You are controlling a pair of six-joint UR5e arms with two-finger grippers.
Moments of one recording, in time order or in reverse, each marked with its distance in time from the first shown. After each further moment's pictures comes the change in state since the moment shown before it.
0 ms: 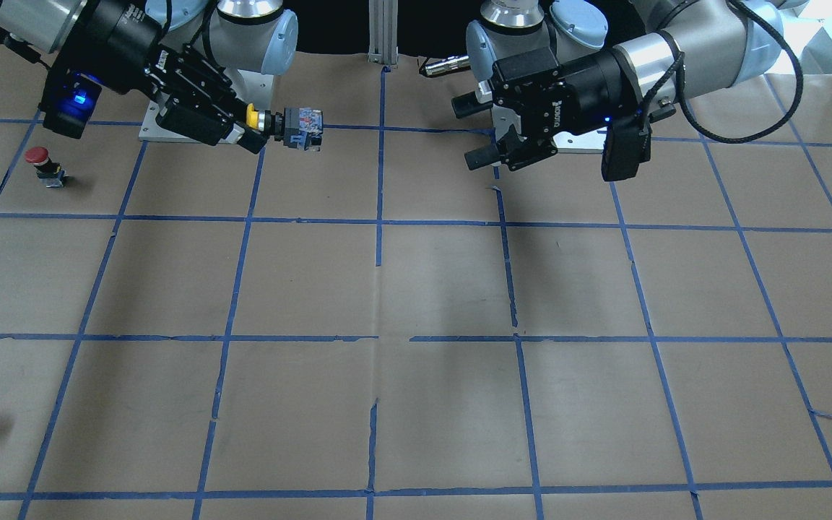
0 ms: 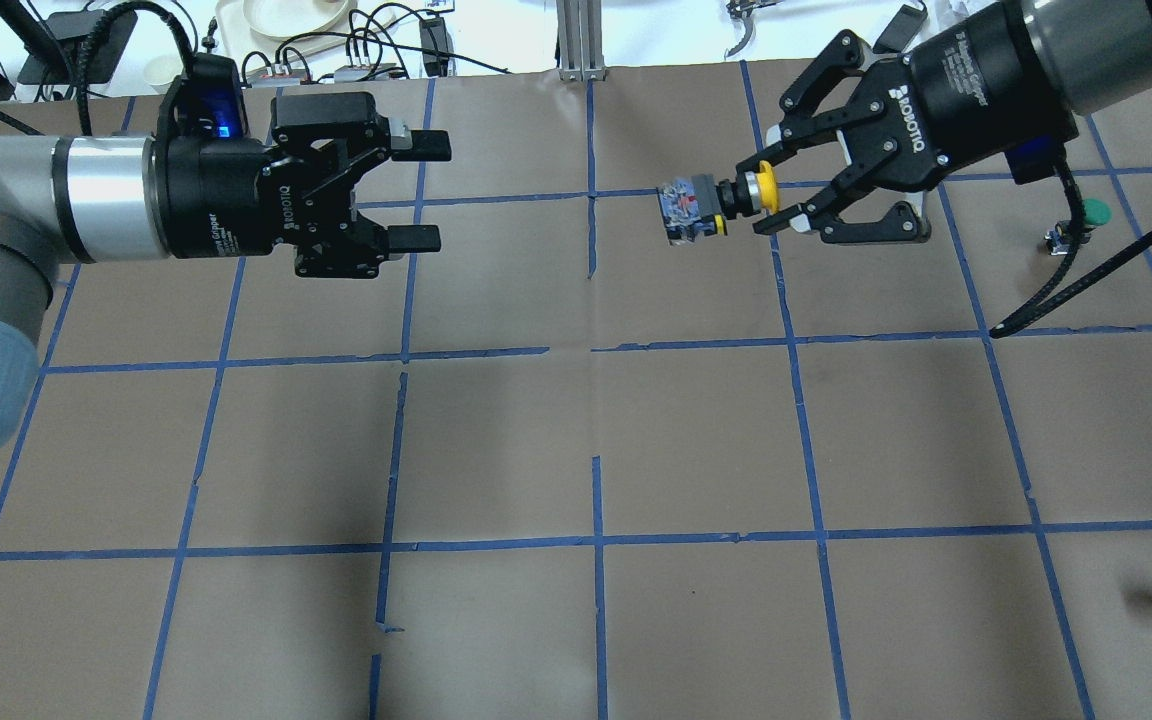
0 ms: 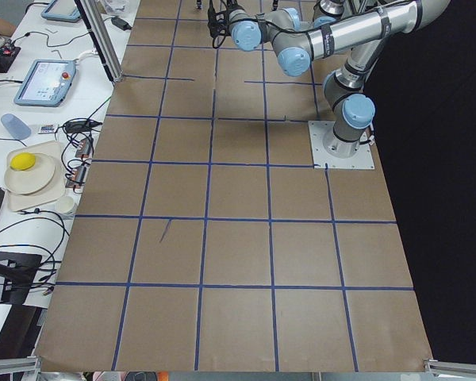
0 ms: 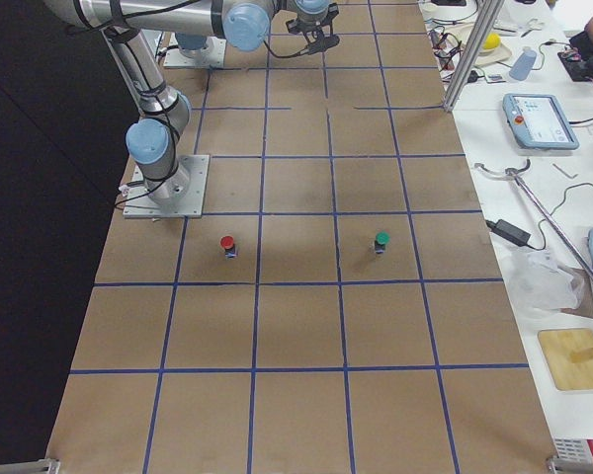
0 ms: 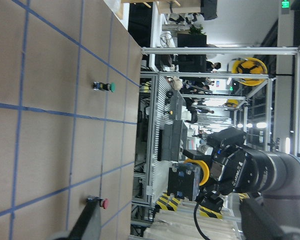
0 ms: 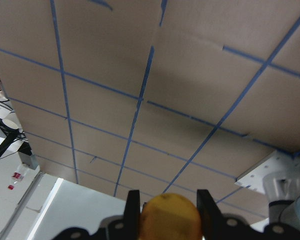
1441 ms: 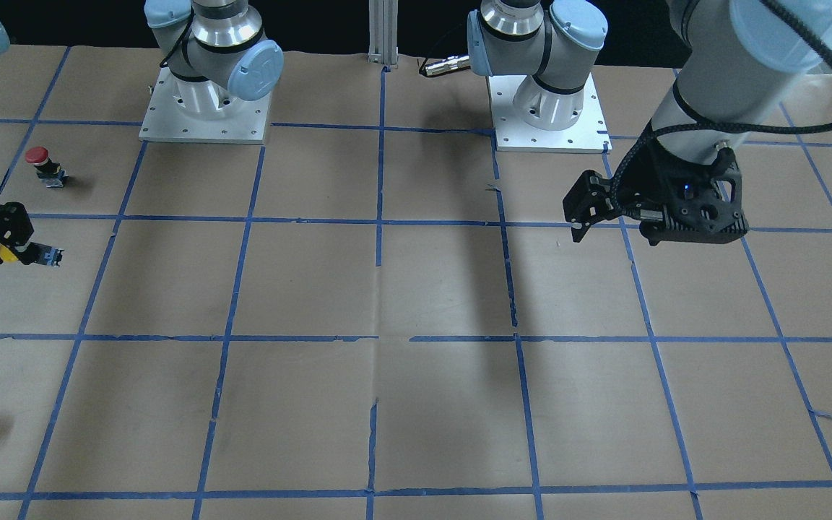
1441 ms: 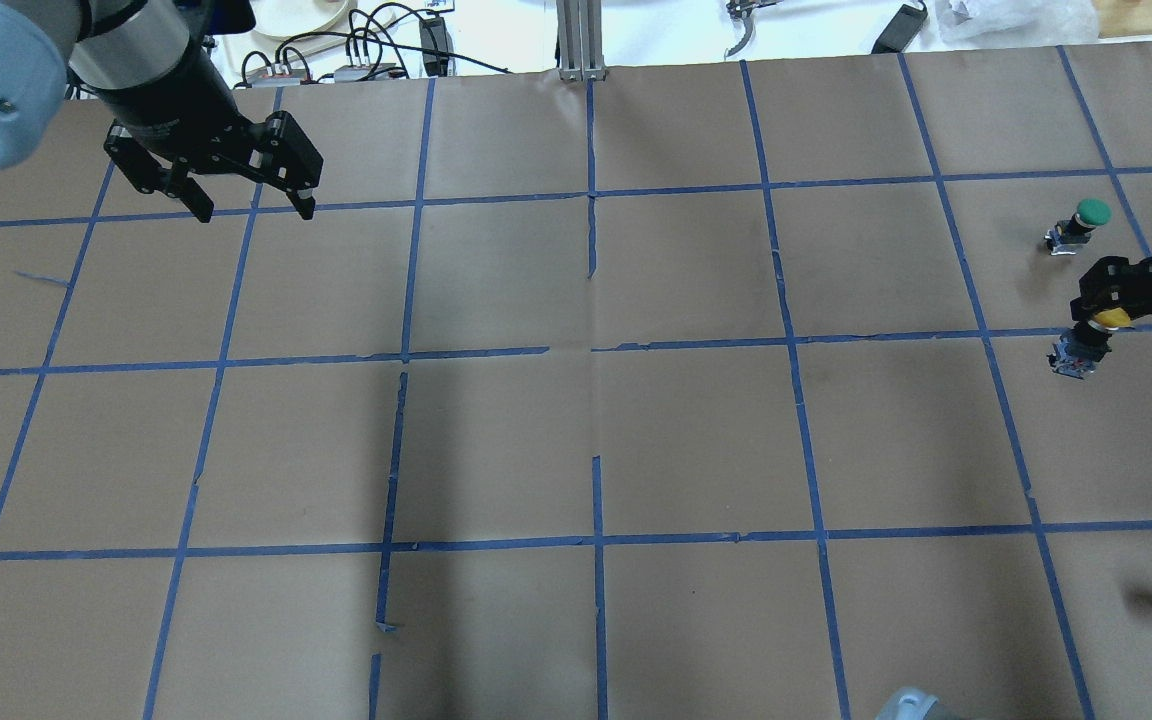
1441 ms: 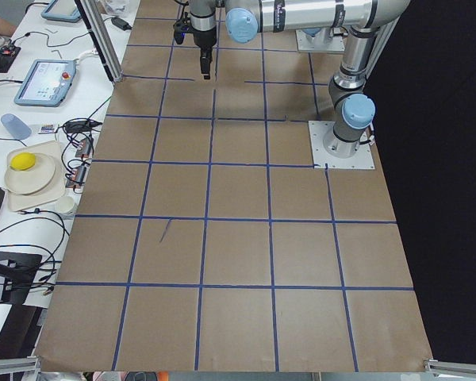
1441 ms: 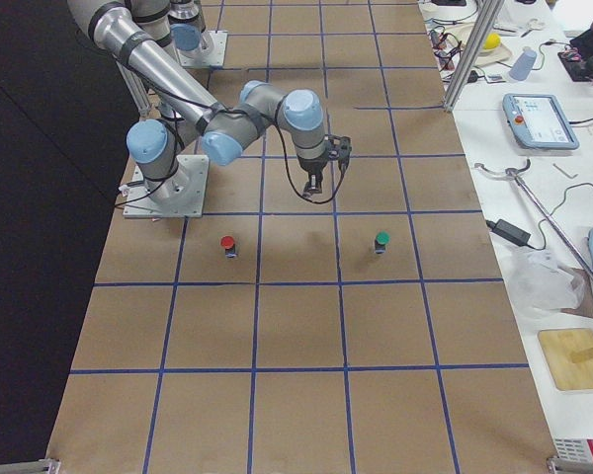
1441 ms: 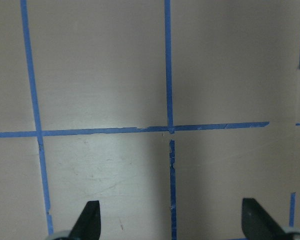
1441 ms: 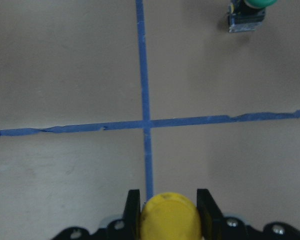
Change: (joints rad) left arm -0.173 -0.255 0.495 -0.130 1.198 0.036; right arm -0.465 0.174 0.326 -0.756 -0.548 -1.556
